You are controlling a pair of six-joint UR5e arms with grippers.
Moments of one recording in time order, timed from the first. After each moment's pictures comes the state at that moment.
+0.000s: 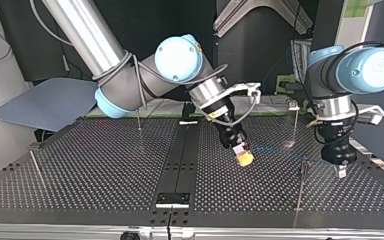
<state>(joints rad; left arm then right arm) 0.10 -1.50 -1.79 -2.77 -1.68 -1.88 2.48 -0.98 0.93 -0.17 1.51 1.66</state>
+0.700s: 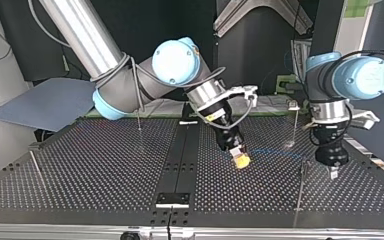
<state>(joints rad) 0.11 -1.54 -1.79 -2.73 -1.63 -1.89 2.47 -0.97 0.93 -0.17 1.51 1.67</state>
